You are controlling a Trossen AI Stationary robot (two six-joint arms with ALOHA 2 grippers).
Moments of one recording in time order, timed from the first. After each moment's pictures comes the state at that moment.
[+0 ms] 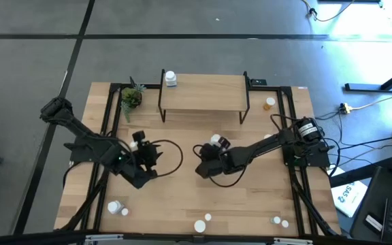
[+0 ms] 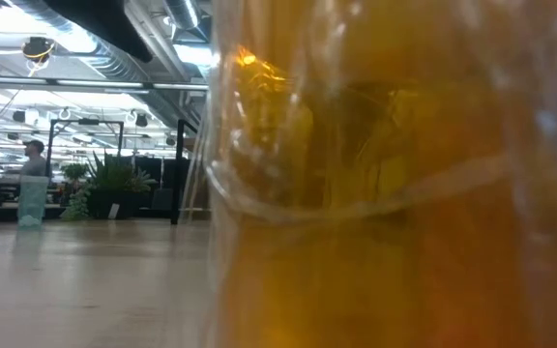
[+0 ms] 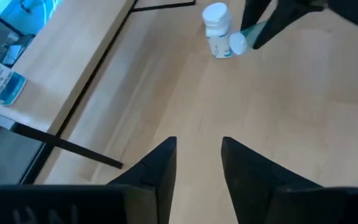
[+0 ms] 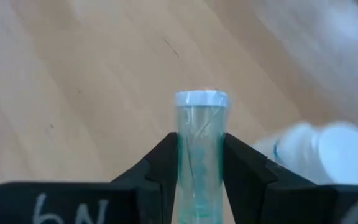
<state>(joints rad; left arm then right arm) -0.58 1.30 1.02 -0.90 -0.88 -0.66 0.30 1.92 1.32 -0.54 0.64 0.74</state>
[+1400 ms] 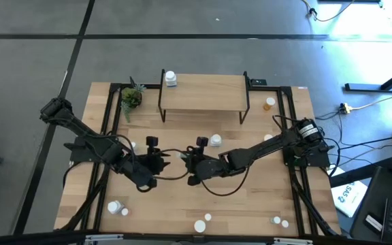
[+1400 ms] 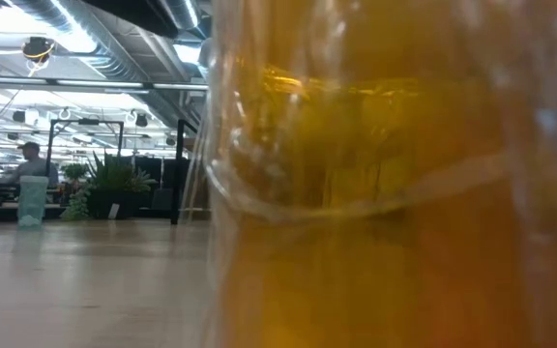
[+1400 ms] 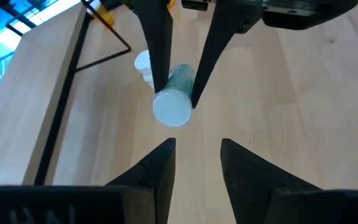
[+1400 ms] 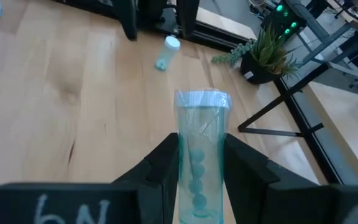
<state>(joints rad) -0.56 1.30 1.02 -0.63 -0.71 -0.17 0.33 1.92 1.39 -0.07 0.67 -0.06</state>
